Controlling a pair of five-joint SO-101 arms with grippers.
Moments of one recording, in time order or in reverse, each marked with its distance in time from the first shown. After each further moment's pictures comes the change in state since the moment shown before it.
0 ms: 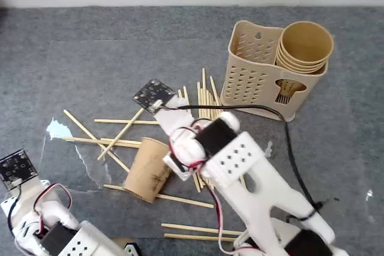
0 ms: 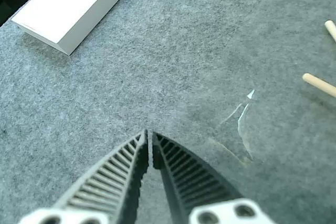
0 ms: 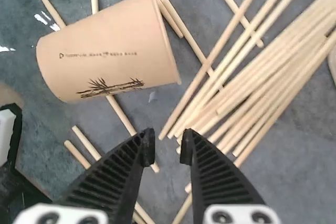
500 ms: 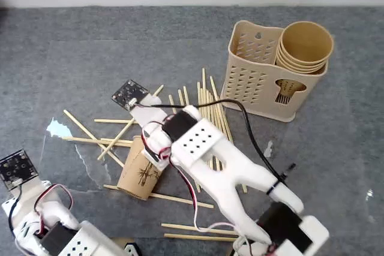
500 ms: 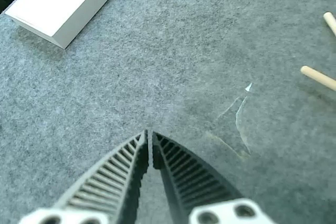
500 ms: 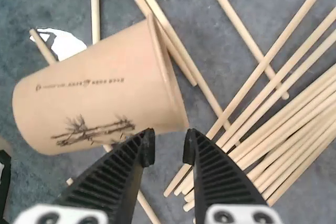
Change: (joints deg) left arm 0.0 0.0 0.0 1.3 0.0; right arm -2.4 17.3 -3.8 -13.4 -1.1
